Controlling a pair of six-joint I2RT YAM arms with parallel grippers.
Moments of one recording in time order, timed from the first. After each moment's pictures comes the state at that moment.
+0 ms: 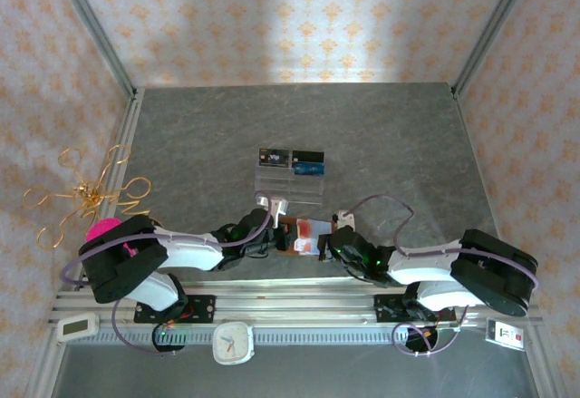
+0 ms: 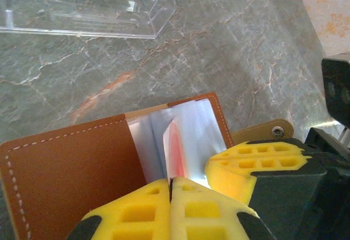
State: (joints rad) left arm -0.91 1.46 0.40 0.50 0.02 -0.80; right arm 1.03 1.27 0.21 0.36 0.23 0.88
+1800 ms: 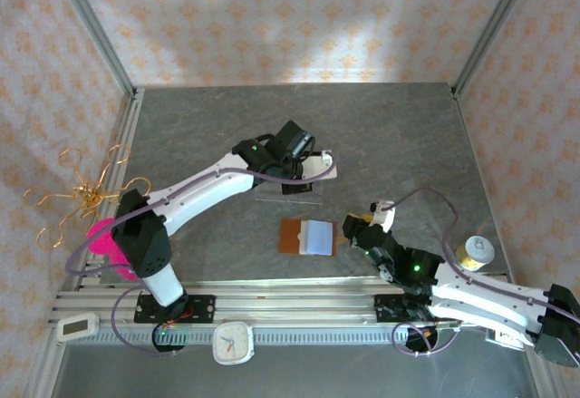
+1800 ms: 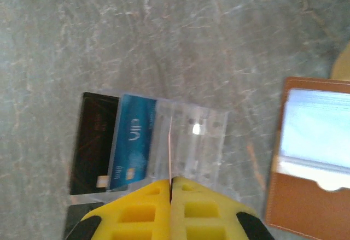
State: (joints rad) left arm -0.73 1.73 1.56 -0.78 0.07 0.75; right arm 1.03 0.66 0.28 -0.25 0.66 0.85
